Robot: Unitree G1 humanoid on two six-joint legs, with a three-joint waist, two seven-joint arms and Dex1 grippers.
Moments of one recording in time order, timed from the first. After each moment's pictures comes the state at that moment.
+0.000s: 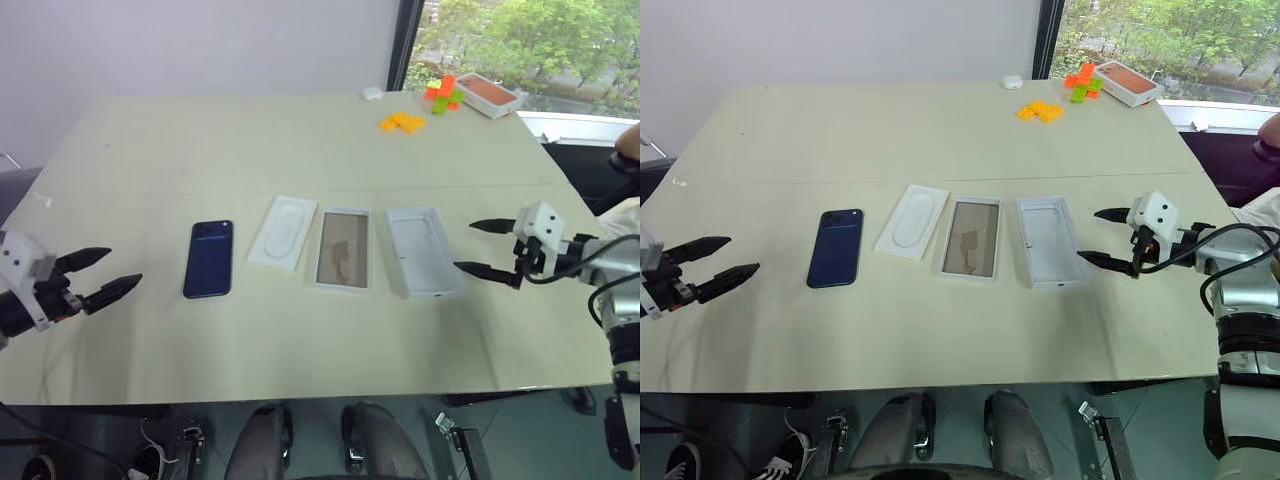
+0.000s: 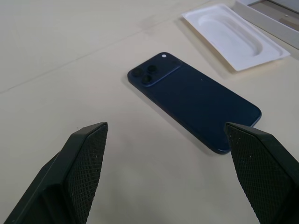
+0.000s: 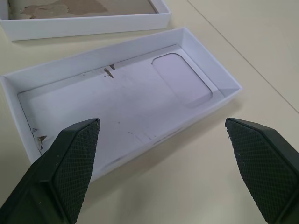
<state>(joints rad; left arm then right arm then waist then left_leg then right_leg) 0.02 0.90 0.54 0.10 -0.51 0.30 -1.07 -0.52 -0.86 -0.09 0.60 0.22 -0.14 1.28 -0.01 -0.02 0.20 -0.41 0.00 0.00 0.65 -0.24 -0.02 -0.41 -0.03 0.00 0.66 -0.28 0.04</state>
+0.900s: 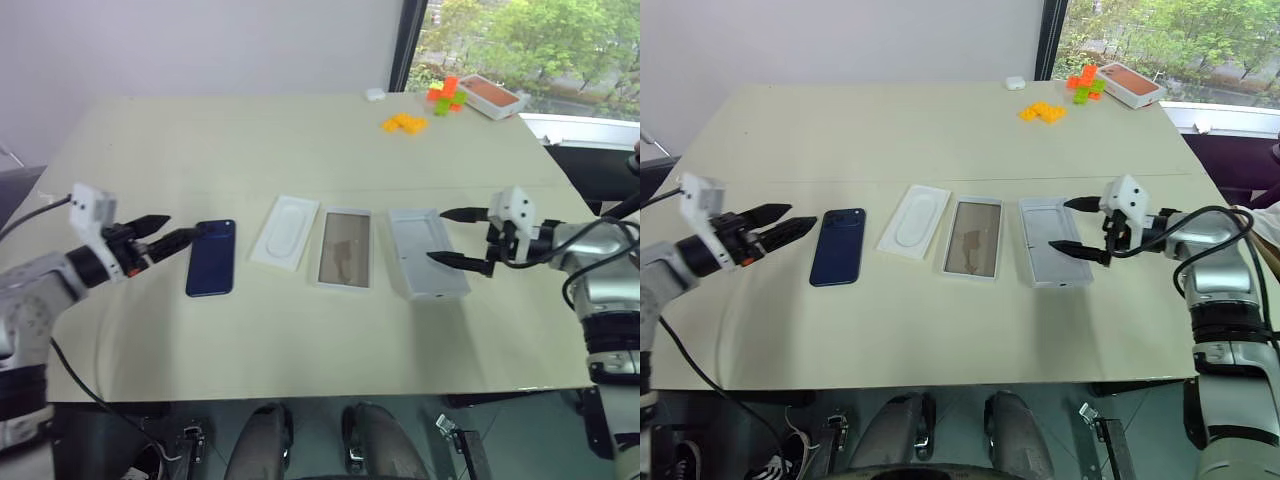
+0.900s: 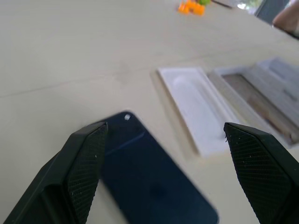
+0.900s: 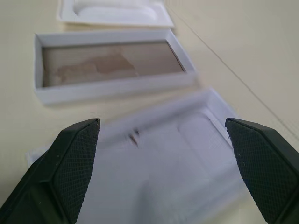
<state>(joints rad) -0.35 0.72 0.36 -0.04 -0.66 0.82 -0.74 -0.57 -0.74 -0.05 0.38 0.25 0.04 1.26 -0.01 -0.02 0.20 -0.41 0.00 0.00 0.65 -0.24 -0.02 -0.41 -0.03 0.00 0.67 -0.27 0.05</state>
